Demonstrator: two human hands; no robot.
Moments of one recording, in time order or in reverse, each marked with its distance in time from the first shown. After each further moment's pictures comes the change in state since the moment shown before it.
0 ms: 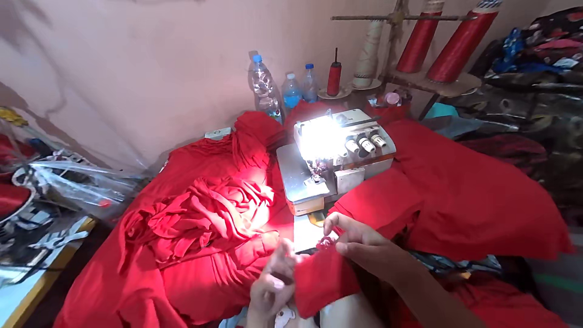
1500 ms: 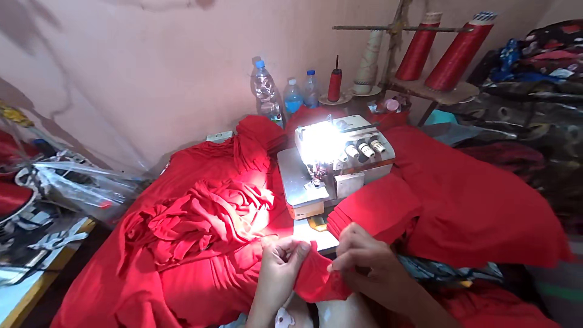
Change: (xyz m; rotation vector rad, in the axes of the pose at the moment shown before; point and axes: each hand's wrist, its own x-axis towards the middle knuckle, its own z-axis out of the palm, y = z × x) left_hand 0.030 0.022 0.019 0.706 0.348 -0.034; right_hand -0.016 0.016 0.008 -0.896 0.287 -0.498
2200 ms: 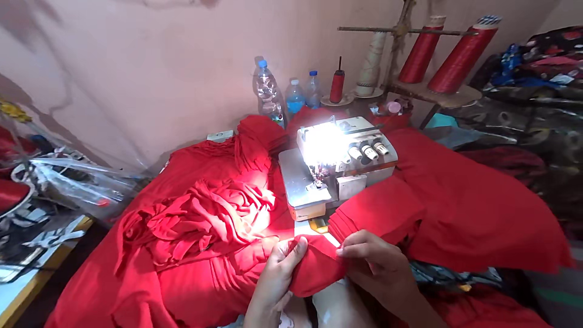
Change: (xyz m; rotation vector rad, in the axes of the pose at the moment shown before) left_hand 0.002 0.007 0.000 -0.483 -0.044 -0.397; right_hand -0.008 0.003 0.005 0.082 0.161 0.047
